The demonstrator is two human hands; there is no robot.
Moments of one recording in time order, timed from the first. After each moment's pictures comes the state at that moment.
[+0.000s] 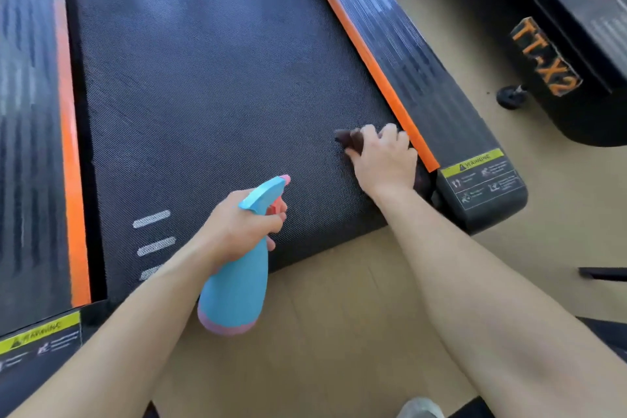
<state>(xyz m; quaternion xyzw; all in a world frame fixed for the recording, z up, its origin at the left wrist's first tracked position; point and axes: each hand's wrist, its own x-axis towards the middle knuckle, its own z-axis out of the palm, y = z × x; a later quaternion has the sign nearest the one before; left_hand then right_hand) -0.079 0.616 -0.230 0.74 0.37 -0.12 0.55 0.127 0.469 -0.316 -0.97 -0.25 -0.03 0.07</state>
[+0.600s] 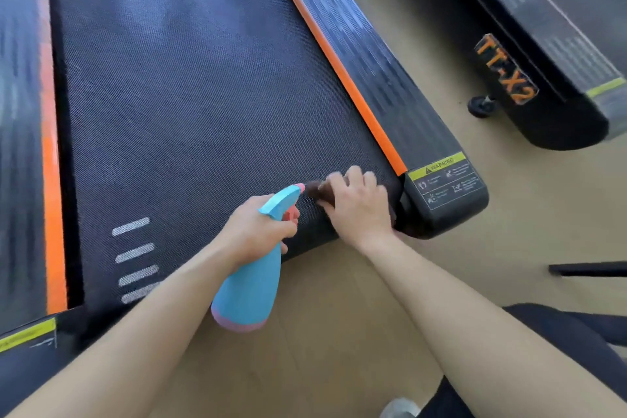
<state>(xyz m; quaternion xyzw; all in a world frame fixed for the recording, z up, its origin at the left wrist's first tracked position) -0.054 0.570 -0.230 0.78 0.35 -0.14 0.51 0.069 0.421 -0.306 -0.94 -0.32 -0.01 0.07</state>
